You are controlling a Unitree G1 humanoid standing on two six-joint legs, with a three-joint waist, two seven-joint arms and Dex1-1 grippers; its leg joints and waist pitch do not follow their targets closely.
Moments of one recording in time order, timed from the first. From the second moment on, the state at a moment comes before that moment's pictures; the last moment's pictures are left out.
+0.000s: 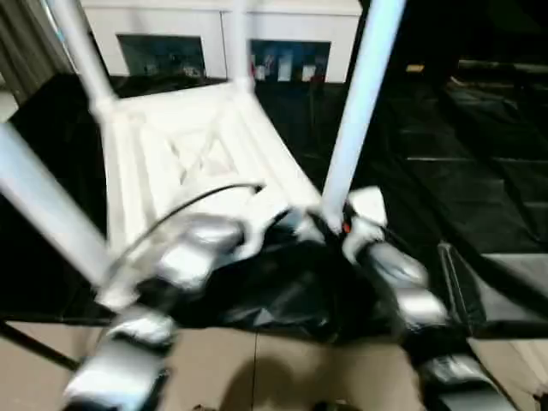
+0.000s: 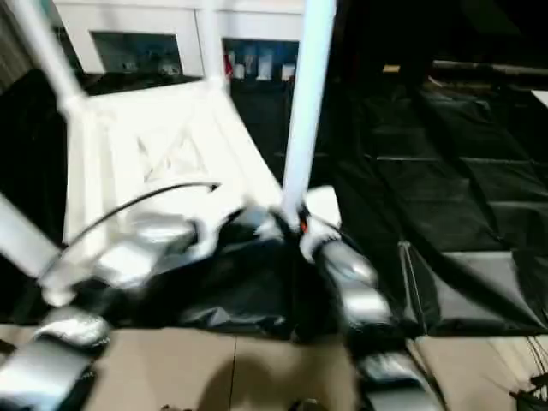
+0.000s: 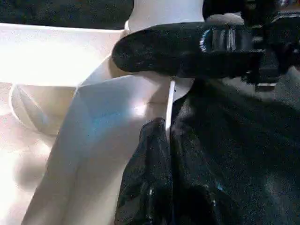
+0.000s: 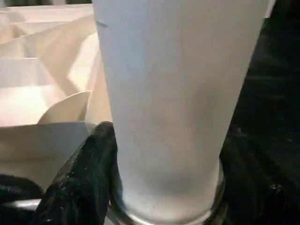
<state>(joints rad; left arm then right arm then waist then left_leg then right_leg) -0.72 0.11 -0.26 0.72 0.06 0.26 -0.73 -0.51 -0.04 0.01 0.72 0.06 -0.09 0.23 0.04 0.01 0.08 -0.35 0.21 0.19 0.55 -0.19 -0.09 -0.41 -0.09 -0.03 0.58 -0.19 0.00</state>
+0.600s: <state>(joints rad) -0.67 0.18 -0.30 0.65 0.11 0.16 -0.77 -0.42 -0.18 0.04 0.60 0.11 -0.11 0.58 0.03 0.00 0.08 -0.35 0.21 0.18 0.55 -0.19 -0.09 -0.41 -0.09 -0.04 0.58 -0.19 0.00</state>
